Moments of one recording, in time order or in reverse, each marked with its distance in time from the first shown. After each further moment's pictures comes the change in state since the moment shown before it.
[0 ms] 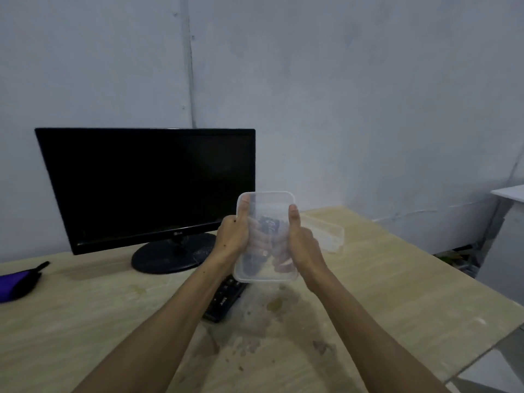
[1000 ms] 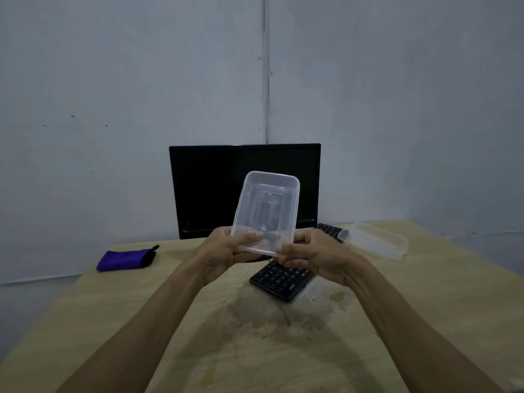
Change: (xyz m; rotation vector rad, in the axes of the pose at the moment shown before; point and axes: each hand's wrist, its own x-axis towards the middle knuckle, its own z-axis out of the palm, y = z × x) left_hand -0.103 -0.009 -0.171 -0.385 -0.182 -0.056; right_hand -0.076 -0.047 0.039 0.249 -0.838 -0.091
